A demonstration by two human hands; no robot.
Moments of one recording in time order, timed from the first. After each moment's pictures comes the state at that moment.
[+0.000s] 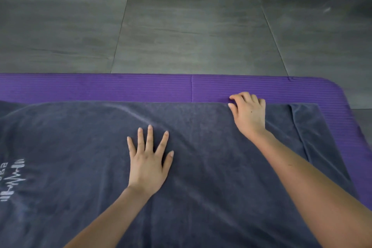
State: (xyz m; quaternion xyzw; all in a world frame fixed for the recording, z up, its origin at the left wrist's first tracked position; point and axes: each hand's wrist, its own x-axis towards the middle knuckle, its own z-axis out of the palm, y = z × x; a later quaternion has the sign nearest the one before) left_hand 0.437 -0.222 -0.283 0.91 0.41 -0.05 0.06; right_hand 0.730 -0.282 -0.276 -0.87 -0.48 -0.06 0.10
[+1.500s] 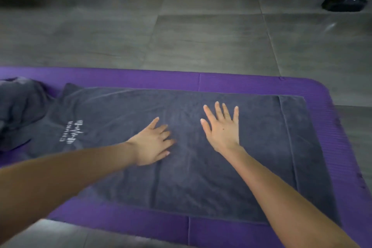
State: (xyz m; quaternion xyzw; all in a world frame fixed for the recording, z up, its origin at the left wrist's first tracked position) left_hand 0.397 -0.267 -0.166 0.95 0.09 -0.27 -0.12; right_hand 0.610 -0.368 -0.212 -0.83 -0.55 0.08 0.01
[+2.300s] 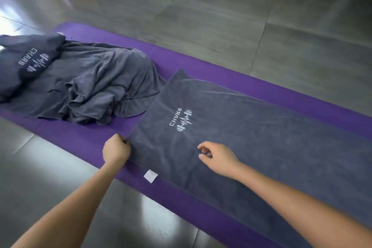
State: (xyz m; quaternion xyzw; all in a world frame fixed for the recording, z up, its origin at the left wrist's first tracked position) left_hand 0.003 -0.161 -0.235 0.52 0.82 0.11 0.21; right_hand 0.286 -0.231 -0.209 -0.67 -0.64 0.37 0.06
